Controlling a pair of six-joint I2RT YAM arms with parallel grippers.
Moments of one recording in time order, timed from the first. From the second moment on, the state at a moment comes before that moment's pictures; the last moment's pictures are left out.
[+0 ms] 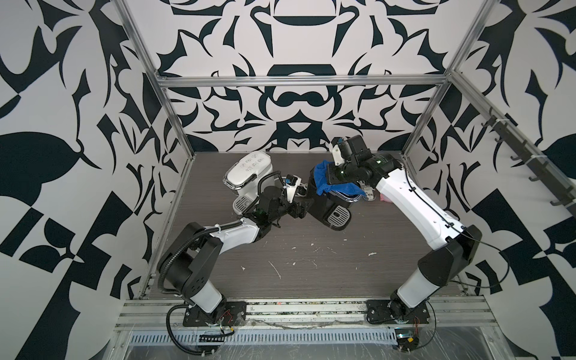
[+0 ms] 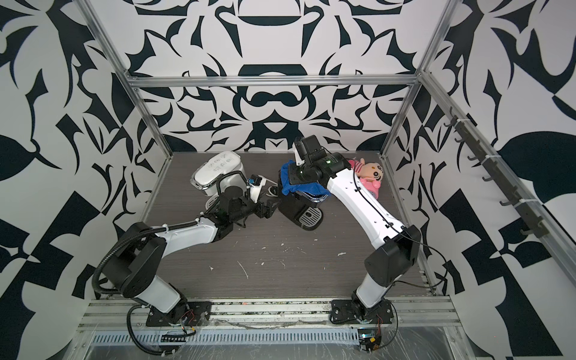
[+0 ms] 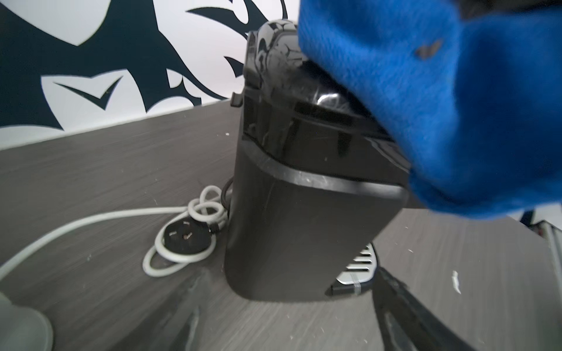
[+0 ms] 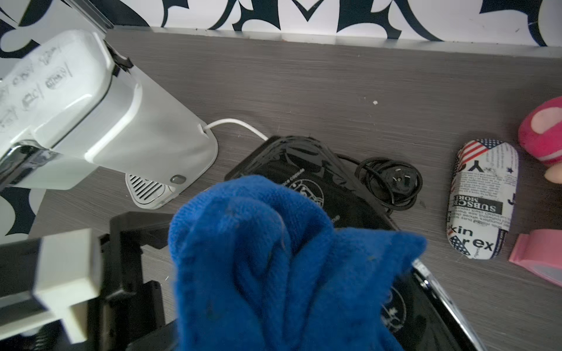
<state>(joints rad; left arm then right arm) -0.67 1.63 0.80 0.56 0.24 -0.16 0.51 1.65 1.75 -0.94 -0.03 0.34</state>
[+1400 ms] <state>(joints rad) -0.75 1.56 0.64 0.89 0.04 -0.01 0.48 1.81 1.82 -0.82 -0.33 0.40</state>
